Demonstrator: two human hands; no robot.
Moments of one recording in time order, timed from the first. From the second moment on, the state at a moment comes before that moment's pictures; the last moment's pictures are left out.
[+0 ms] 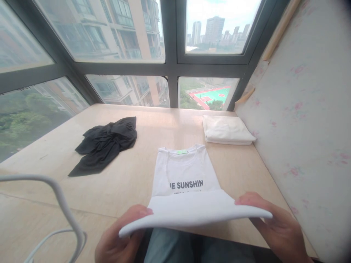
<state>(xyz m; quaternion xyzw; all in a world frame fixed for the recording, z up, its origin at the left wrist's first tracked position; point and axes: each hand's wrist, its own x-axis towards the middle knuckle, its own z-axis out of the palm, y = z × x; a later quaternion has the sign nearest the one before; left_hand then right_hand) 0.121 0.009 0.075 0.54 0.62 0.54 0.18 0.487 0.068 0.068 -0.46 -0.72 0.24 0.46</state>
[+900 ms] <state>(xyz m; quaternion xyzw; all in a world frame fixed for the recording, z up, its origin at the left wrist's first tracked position) 0.096 0.237 0.001 0.52 0.80 0.27 0.15 0.415 0.289 -0.013 -0.71 -0.65 0.16 0.23</state>
